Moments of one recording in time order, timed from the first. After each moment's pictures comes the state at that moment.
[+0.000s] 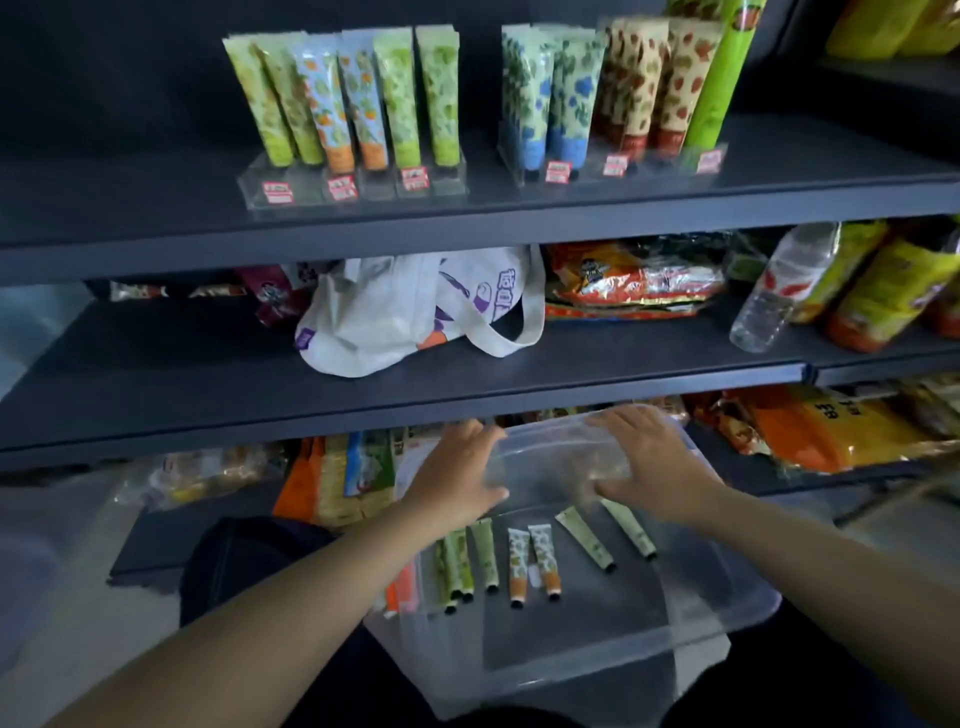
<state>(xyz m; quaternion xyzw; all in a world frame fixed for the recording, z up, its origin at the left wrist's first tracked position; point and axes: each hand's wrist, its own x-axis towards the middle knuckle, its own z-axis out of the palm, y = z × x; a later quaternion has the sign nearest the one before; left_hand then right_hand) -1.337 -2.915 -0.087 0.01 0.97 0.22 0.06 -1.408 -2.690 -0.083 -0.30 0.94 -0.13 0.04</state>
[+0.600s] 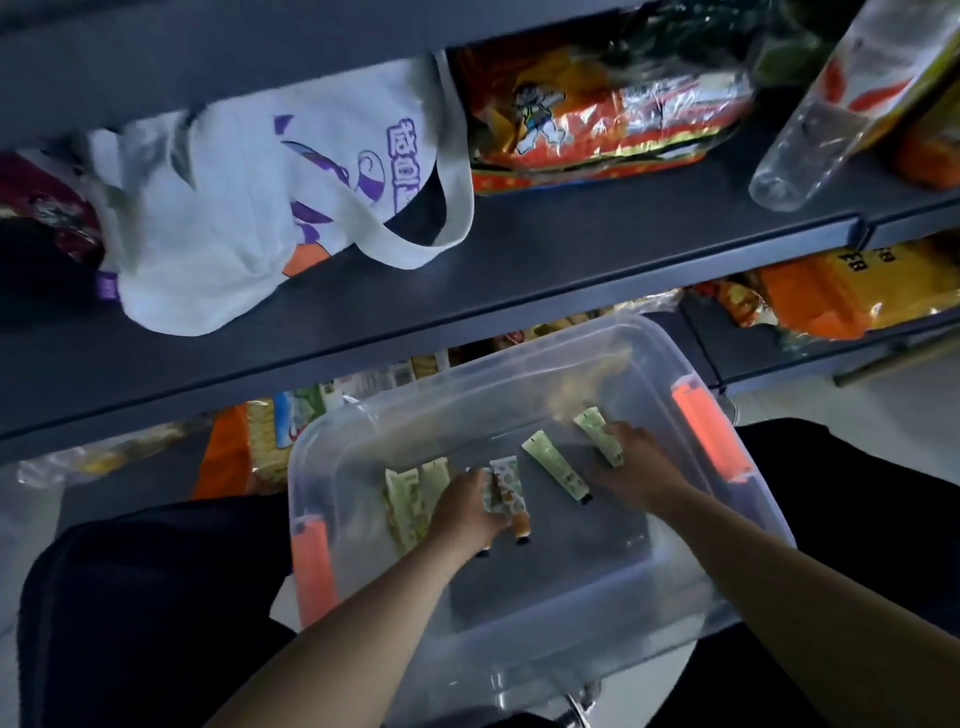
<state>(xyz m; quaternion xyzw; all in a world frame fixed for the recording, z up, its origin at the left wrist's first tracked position) -1.368 -2.848 -0.274 -0.21 0.86 0.37 0.29 -1.441 -2.643 -0.259 0.01 0.92 -0.24 0.31</state>
